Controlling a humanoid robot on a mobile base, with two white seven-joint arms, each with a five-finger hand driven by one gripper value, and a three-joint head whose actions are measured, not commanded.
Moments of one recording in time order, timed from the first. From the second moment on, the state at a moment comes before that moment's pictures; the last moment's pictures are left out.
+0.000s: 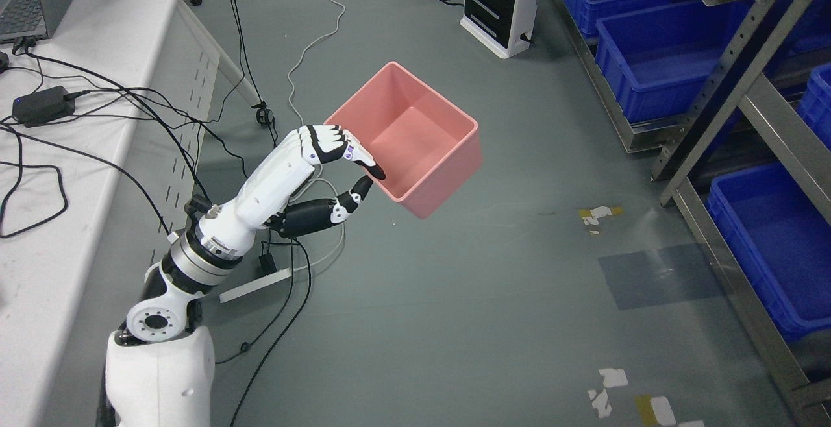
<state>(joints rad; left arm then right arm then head) -0.47 0.00 0.14 -1.59 -0.13 -0.78 -0.83 0.00 0.00 -0.05 0.00 0.00 -0.09 0.00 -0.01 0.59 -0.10</state>
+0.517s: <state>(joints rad) -0.47 0.00 0.13 -1.59 -0.12 -0.78 -0.83 0.00 0.00 -0.05 0.00 0.00 -0.09 0.00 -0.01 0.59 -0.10</state>
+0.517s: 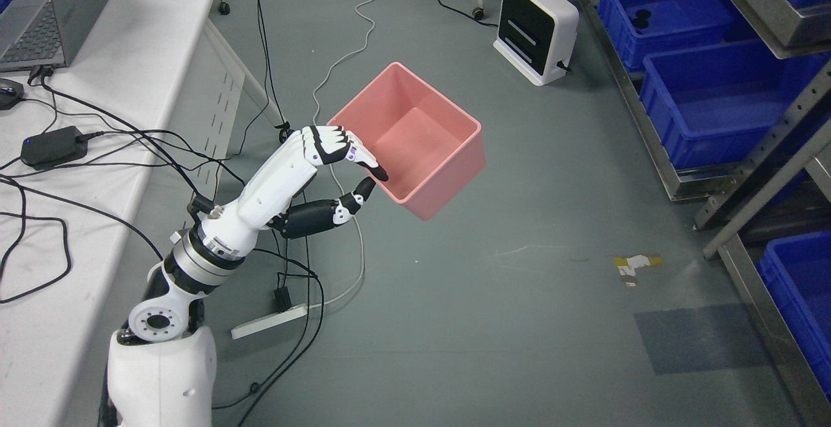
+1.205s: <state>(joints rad) -0.47 0.00 0.11 -1.59 -0.11 -0.78 -0.83 0.00 0.00 -0.05 0.00 0.00 -0.09 0.00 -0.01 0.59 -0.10</state>
